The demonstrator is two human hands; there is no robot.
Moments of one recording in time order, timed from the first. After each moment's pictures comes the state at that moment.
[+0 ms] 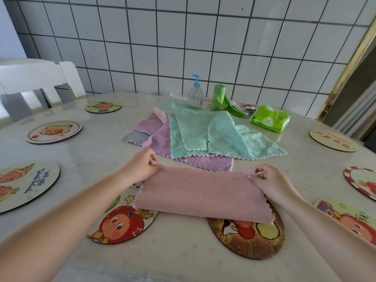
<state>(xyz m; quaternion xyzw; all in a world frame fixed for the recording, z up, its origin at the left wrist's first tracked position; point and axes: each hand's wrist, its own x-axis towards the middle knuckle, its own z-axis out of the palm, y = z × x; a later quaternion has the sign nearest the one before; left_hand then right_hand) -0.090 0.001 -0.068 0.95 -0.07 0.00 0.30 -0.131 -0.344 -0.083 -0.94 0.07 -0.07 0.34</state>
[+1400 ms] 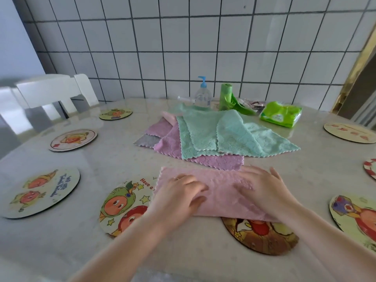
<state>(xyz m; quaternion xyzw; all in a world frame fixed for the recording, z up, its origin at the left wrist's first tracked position) -0.182 -0.049 -0.069 0.93 -0.30 0.14 0.19 -0.171 -0.284 -0.062 -0.99 -0.09 -0.03 0.11</state>
